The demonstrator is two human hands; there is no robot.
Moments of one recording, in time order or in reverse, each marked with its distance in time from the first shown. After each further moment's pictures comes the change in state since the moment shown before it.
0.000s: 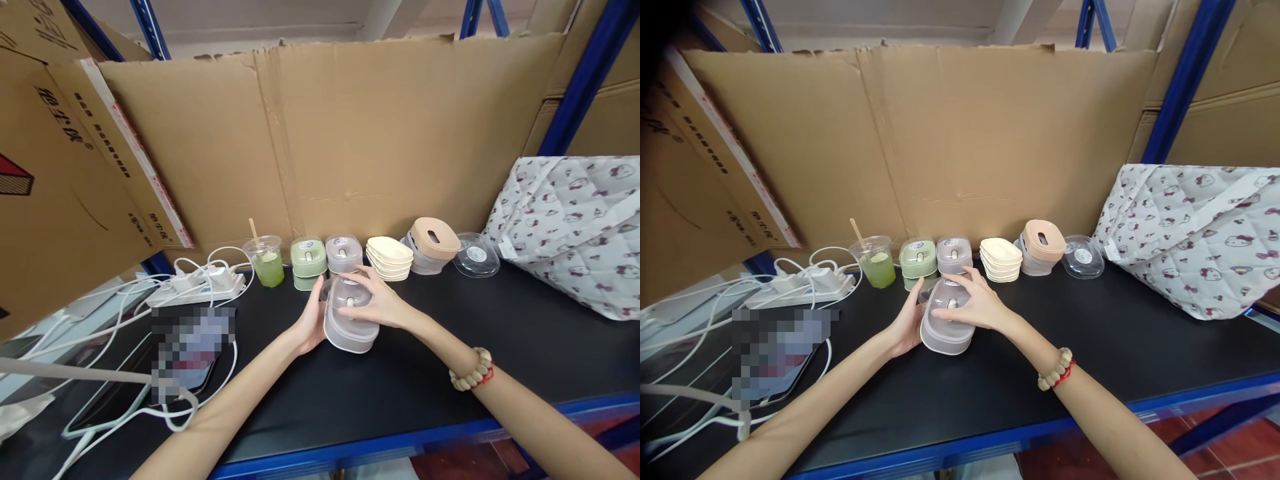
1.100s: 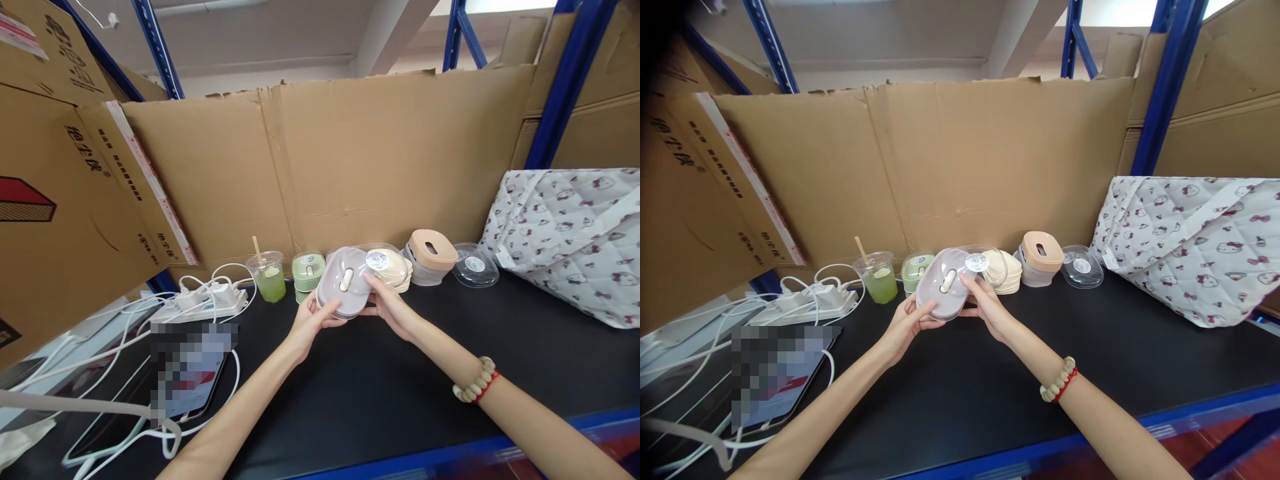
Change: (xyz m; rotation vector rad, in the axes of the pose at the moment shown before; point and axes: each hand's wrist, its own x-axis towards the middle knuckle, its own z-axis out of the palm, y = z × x) left_hand -0.012 0.012 0.005 0.196 0.156 0.520; right_hand 0.003 -0.012 -0.003 0.924 0.048 0.158
